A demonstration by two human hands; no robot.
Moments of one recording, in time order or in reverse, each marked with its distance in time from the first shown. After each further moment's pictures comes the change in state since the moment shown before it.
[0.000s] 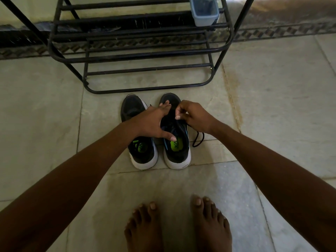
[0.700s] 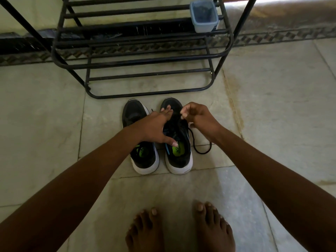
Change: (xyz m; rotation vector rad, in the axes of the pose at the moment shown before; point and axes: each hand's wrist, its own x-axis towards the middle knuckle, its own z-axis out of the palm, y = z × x) left_hand -0.001 0.010 -0.002 0.049 -0.043 -0.013; right_hand -0.012 -0.010 0.000 0.633 0.180 0.363
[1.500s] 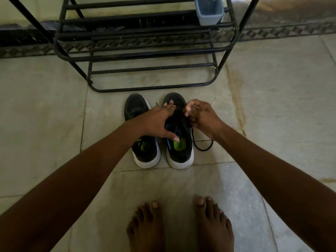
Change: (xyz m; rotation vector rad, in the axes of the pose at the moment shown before) left_hand -0.001 -0.002 -0.001 0.019 -0.001 0.026; right_hand -0.003 0.007 0.003 0.261 -0.052 0.053
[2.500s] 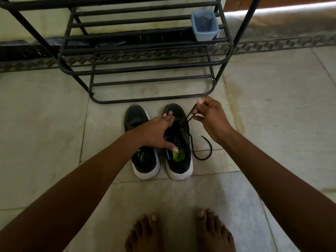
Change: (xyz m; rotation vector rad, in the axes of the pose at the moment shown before) left_hand 0.000 0.001 -0.001 -0.016 -0.015 -0.012; right_hand -0.010 -0.045 0.000 -0.057 0.251 -0.165
